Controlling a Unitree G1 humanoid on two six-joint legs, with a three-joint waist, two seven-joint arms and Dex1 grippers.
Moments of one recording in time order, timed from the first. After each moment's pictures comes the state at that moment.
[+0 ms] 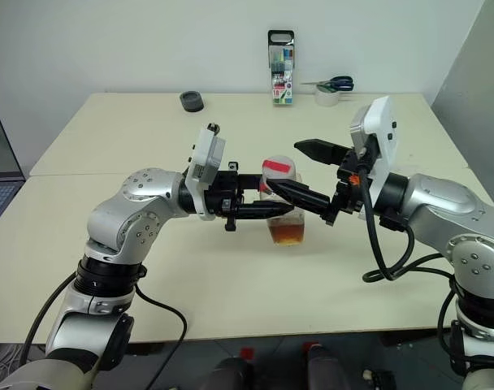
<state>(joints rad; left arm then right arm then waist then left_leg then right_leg) -0.75 0.46 -0.13 -0.12 -0.56 0.54 -1.14 -0.62 -0.73 -0.14 -0.58 1.08 0.91 0.45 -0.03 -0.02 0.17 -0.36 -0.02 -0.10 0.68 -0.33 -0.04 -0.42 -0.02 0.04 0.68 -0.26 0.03</state>
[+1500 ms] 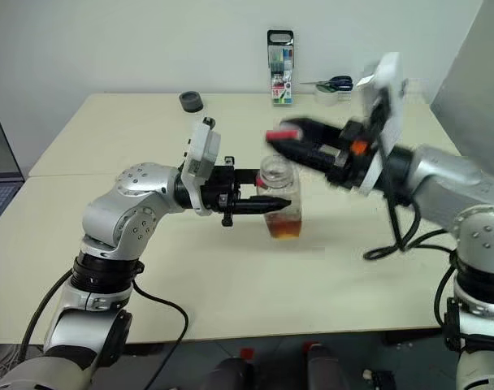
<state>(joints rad) -0.76 0.47 -0.12 -0.10 -0.55 0.53 -1.16 -0.78 -0.71 -0.20 -0.43 1.17 0.91 0.37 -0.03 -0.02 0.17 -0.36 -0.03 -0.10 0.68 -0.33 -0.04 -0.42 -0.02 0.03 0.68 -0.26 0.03</state>
